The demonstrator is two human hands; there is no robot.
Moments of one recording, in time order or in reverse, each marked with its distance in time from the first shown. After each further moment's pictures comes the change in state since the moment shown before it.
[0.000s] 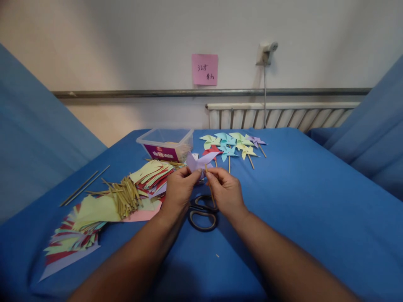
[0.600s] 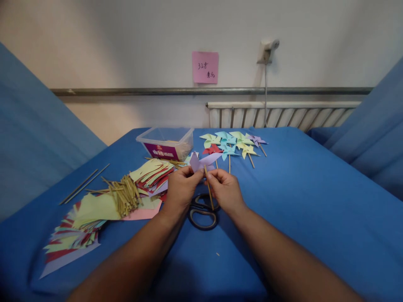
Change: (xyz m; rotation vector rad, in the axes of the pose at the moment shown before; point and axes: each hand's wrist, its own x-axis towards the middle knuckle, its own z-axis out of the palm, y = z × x) left_hand -0.005 0.004 -0.001 0.143 -0.025 0.067; right_hand 0.005 0.003 -0.001 0.063 -0.093 0.145
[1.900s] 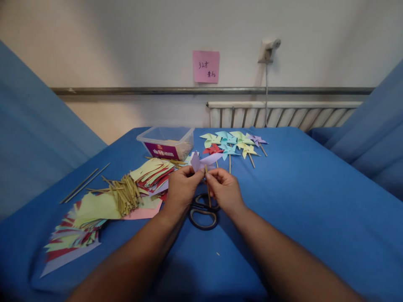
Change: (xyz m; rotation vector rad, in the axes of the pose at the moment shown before) left_hand 0.000 0.002 0.000 0.001 0.004 -0.003; right_hand -0.001 0.001 0.002 -0.016 -0.006 -0.035
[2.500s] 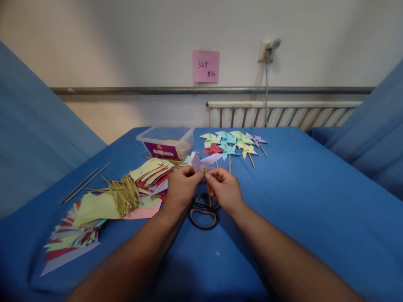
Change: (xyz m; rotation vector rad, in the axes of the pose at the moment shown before) left_hand 0.000 -0.001 0.000 0.040 -0.005 0.006; right_hand 0.002 -0.002 -0.002 -0.007 -0.015 0.029
